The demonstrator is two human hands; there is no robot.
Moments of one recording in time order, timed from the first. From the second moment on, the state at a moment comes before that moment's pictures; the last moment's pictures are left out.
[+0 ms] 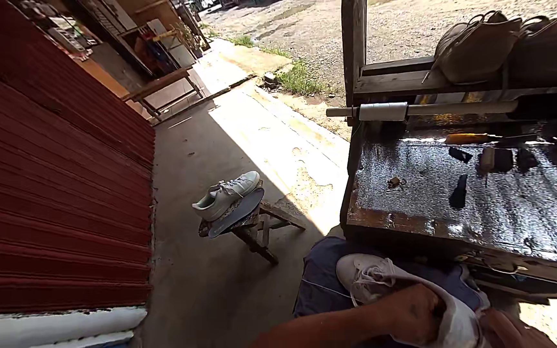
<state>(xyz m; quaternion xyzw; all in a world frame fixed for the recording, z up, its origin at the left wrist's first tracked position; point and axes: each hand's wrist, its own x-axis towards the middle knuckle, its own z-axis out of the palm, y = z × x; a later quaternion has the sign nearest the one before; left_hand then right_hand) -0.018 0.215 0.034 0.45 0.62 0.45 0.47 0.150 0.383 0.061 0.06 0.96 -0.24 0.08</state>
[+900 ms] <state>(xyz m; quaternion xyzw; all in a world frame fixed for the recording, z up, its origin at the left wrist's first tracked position) -0.004 0.200 0.020 0.43 0.67 0.52 0.30 0.231 0.377 -0.027 0.04 0.81 -0.58 -0.02</state>
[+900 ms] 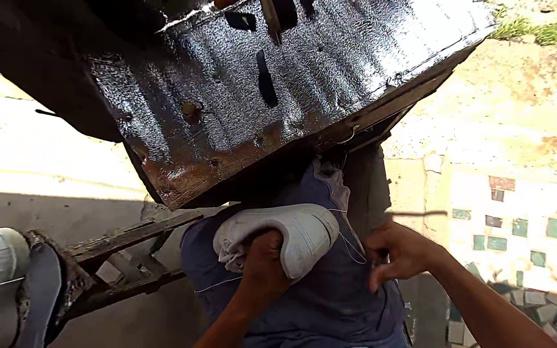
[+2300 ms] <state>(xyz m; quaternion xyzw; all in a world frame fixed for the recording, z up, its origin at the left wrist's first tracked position) -0.027 0.197 0.037 0.49 0.69 0.37 0.39 0.197 0.348 -0.040 0.24 0.67 -0.66 -0.23</state>
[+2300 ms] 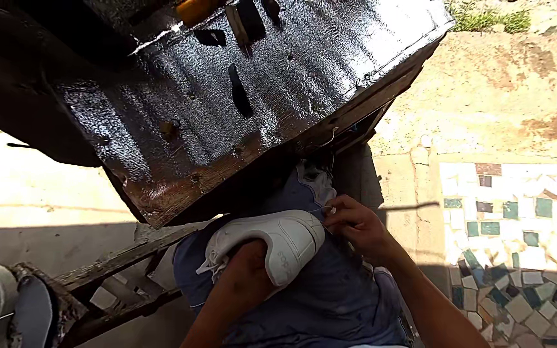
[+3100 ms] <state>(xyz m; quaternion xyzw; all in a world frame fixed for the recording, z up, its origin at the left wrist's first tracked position) -0.053 0.112 0.064 0.54 0.81 0.21 0.10 0.183 0.354 0.005 0.19 0.86 -0.46 -0.15</state>
